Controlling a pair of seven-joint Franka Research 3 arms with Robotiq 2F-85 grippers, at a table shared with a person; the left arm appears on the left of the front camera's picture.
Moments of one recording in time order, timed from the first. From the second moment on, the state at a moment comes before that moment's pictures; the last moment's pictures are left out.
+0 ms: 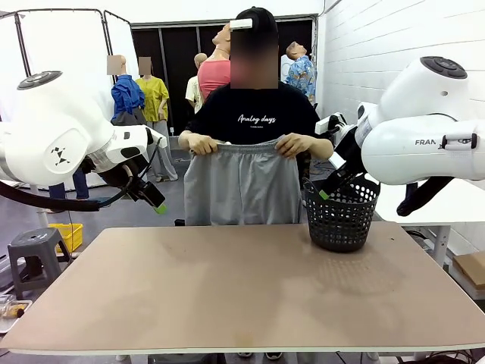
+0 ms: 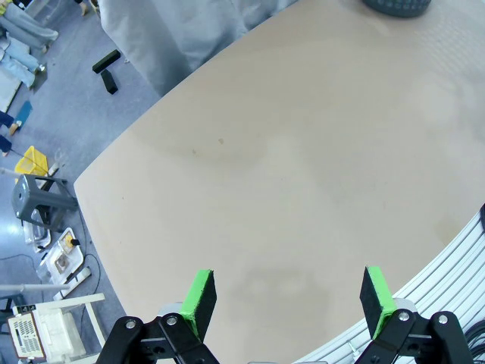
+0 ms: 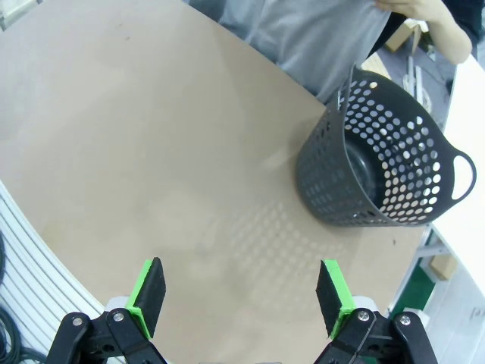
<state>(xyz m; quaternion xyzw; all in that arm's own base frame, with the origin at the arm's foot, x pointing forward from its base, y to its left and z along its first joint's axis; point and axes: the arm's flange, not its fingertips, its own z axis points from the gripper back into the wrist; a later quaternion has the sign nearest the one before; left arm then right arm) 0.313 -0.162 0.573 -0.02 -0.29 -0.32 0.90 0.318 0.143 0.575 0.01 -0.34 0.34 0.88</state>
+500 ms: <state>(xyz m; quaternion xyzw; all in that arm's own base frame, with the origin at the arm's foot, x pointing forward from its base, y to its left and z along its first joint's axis) 0.313 -0.162 0.573 -0.02 -0.29 -0.32 0.90 0.318 0.143 0.575 0.01 -0.34 0.34 0.88</state>
